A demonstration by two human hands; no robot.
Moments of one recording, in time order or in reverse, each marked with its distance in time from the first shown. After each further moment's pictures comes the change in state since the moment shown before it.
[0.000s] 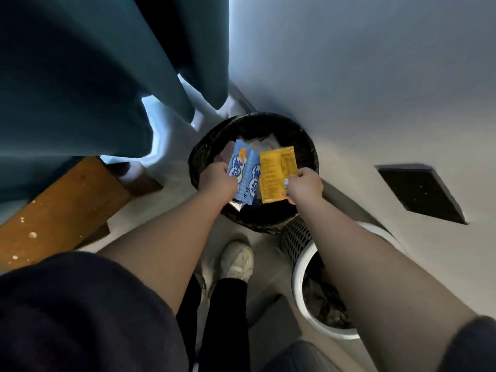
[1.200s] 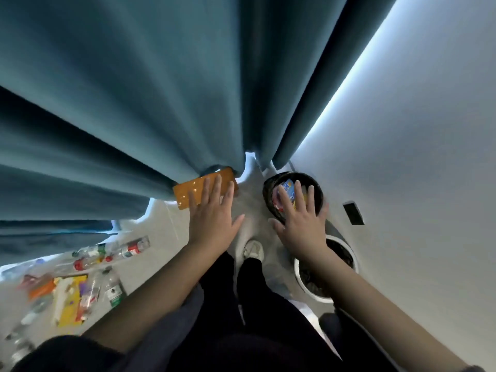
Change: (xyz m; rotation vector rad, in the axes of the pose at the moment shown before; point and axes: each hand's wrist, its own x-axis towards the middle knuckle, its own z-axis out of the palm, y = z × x) left_hand -0.504 -0.064 -0.240 0.555 0.526 0.228; right_hand -0.514 -0.062 -0.173 -1.074 0.024 -1.078
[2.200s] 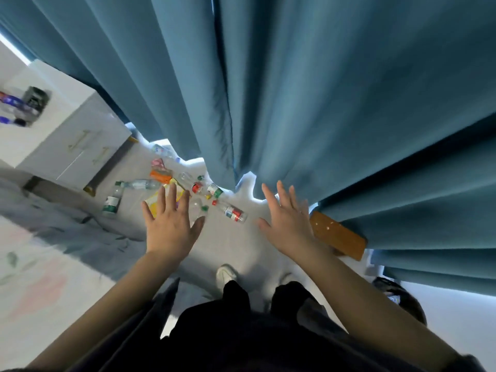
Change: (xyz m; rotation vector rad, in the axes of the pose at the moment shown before) left_hand -0.365 -0.426 0.080 -0.315 0.192 -1.007; right_hand -0.122 -0.511 0.073 -0.342 -0.156 -0.846
